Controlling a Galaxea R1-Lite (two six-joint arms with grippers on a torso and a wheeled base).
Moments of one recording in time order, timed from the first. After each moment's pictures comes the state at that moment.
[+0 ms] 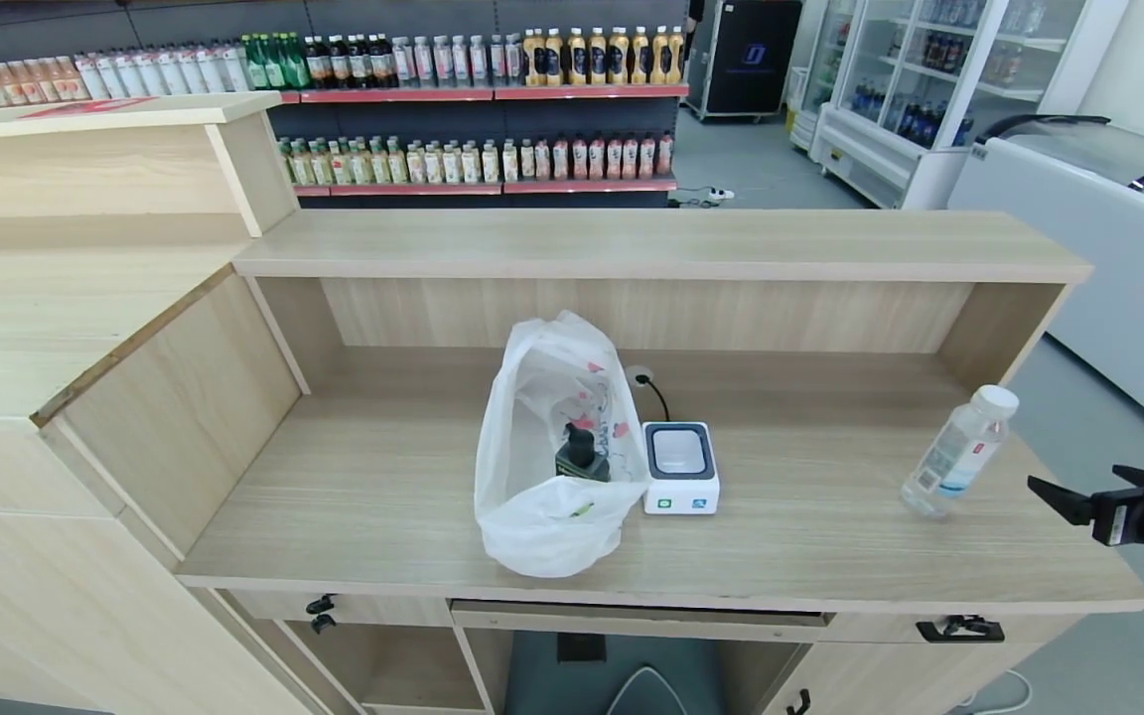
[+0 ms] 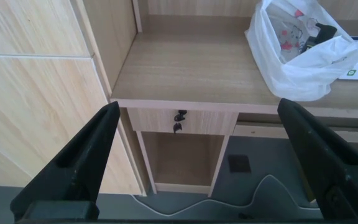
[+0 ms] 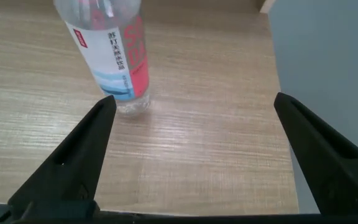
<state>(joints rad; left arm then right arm) 0.00 0.00 0.00 0.00 0.01 0.00 -0.60 2.10 -0.58 -1.22 0.58 -0.34</state>
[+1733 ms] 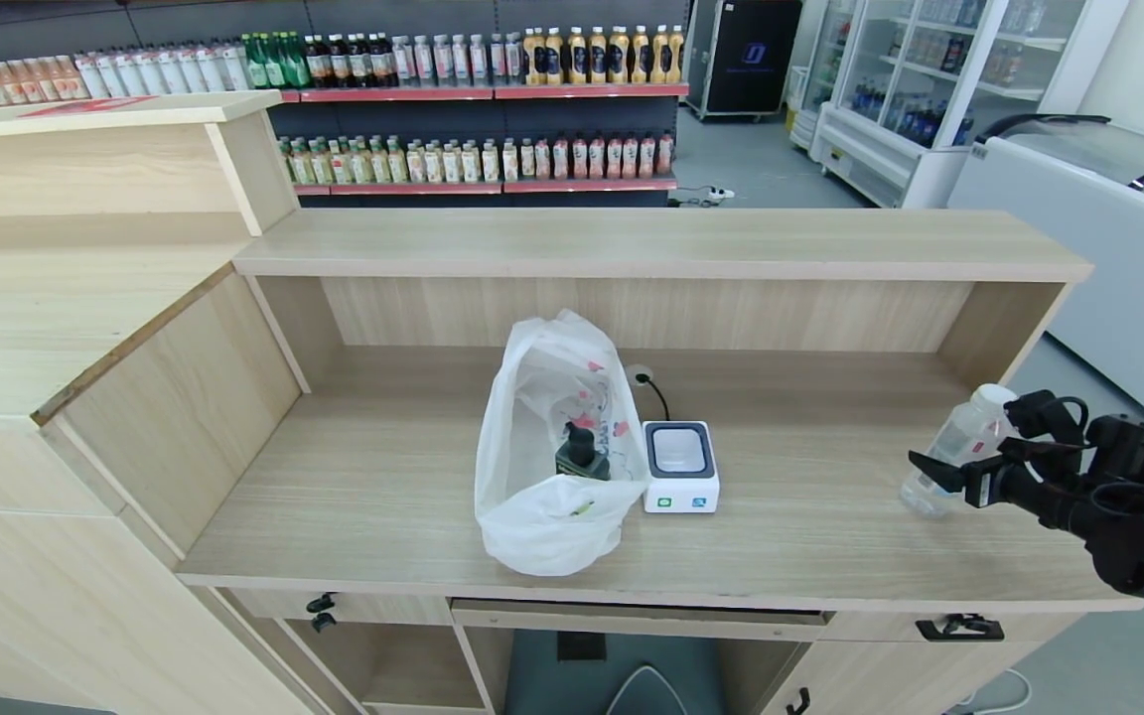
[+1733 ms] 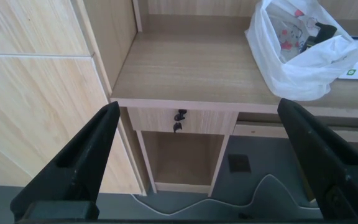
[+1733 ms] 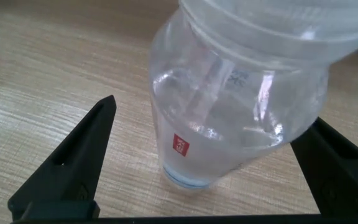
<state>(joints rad) 0.00 0.00 0.00 0.00 0.01 0.00 -0.38 2.34 -0.86 -1.22 0.56 -0.32</state>
